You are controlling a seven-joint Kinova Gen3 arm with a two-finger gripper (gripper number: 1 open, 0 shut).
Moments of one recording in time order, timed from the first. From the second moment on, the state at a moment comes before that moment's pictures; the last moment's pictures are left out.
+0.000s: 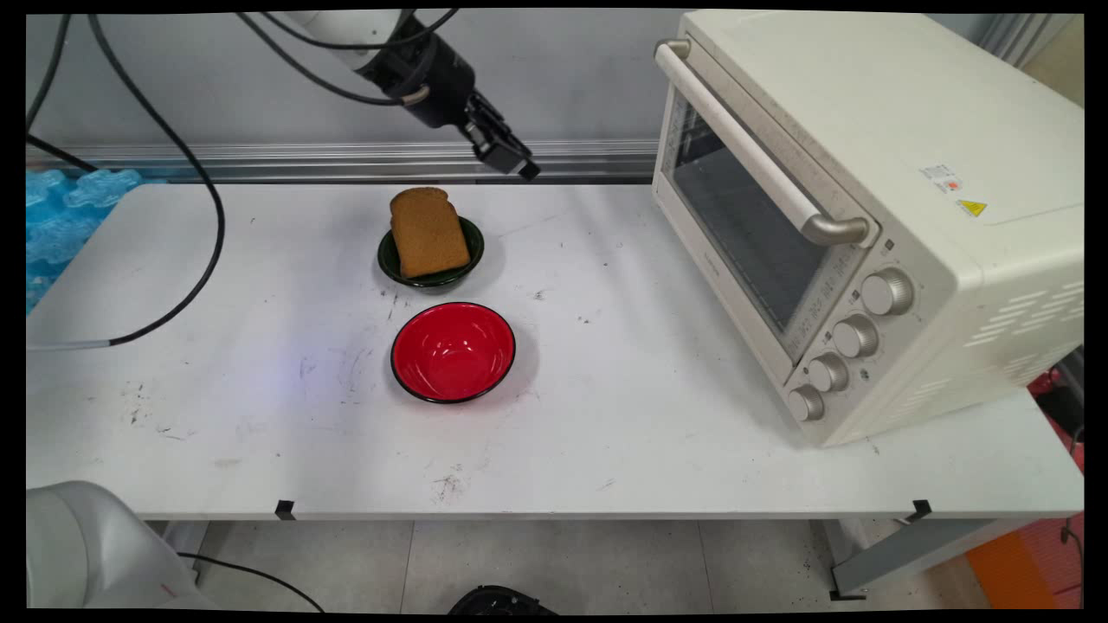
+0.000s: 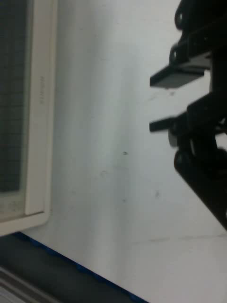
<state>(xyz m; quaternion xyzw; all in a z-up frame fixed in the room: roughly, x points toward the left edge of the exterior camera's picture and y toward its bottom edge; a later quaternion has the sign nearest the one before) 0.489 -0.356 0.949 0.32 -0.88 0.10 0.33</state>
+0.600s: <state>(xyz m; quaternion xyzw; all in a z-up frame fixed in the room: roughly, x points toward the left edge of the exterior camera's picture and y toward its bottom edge) 0.446 -0.387 0.973 0.32 -0.87 0.08 0.35</state>
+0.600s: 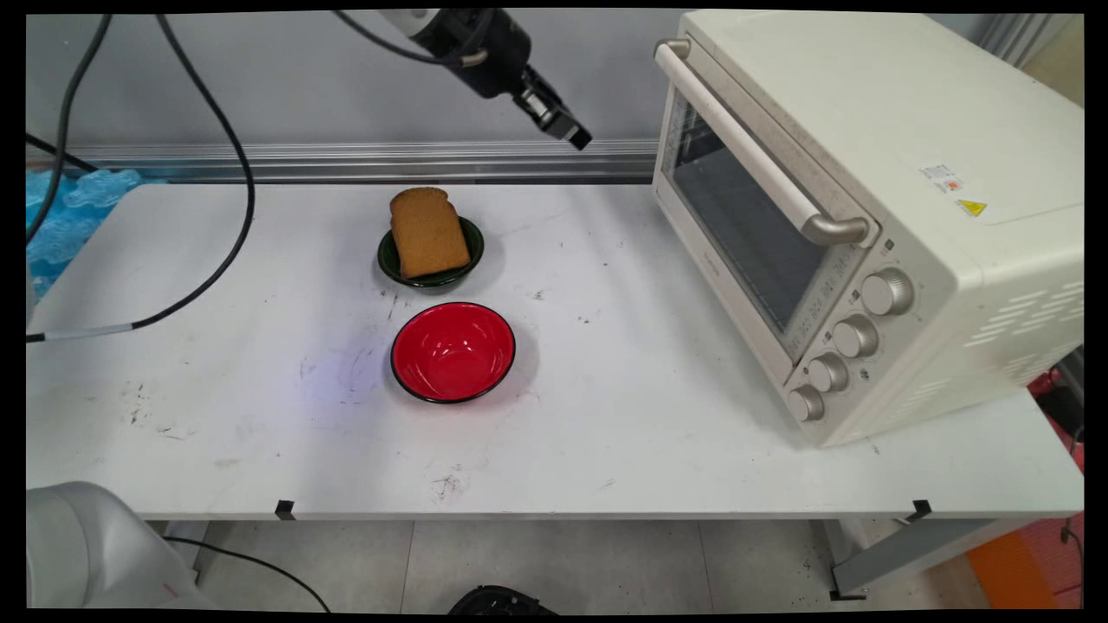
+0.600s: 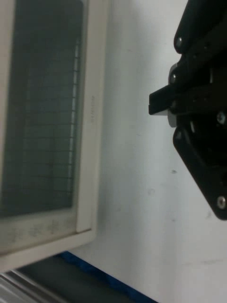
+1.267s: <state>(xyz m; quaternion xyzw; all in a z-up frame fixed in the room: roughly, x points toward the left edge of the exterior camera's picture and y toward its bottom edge) 0.405 -0.426 1.009 0.30 -0.88 0.10 0.37</state>
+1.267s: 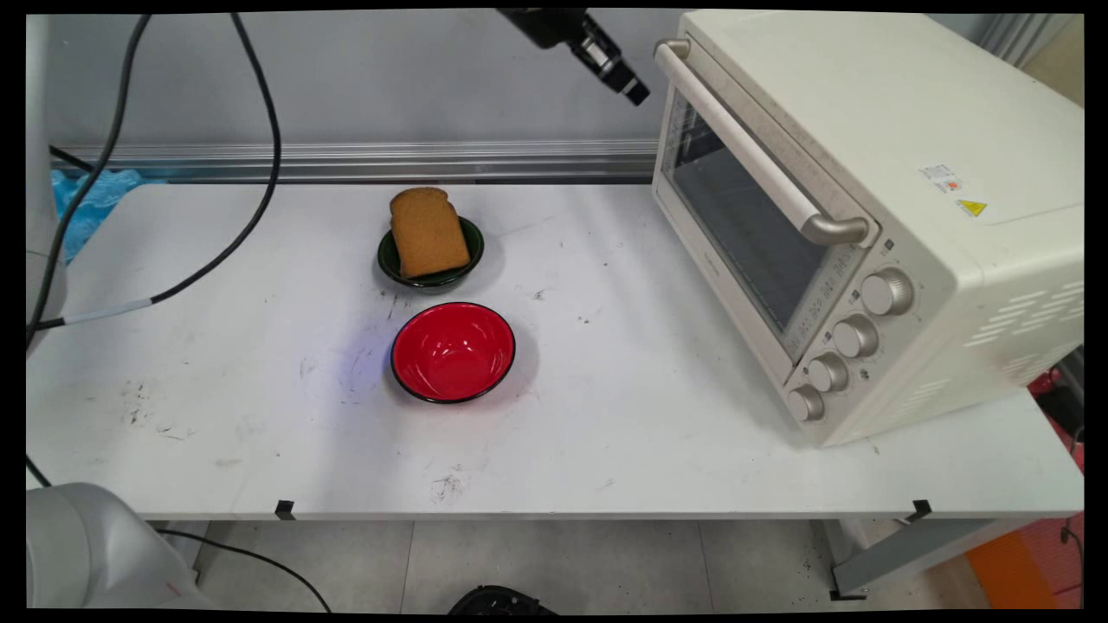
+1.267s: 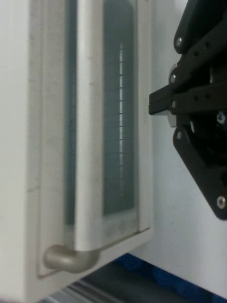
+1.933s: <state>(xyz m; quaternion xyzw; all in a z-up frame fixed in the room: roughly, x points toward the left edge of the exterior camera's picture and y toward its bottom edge) 0.360 -0.467 1.025 0.28 -0.88 0.11 0.37</state>
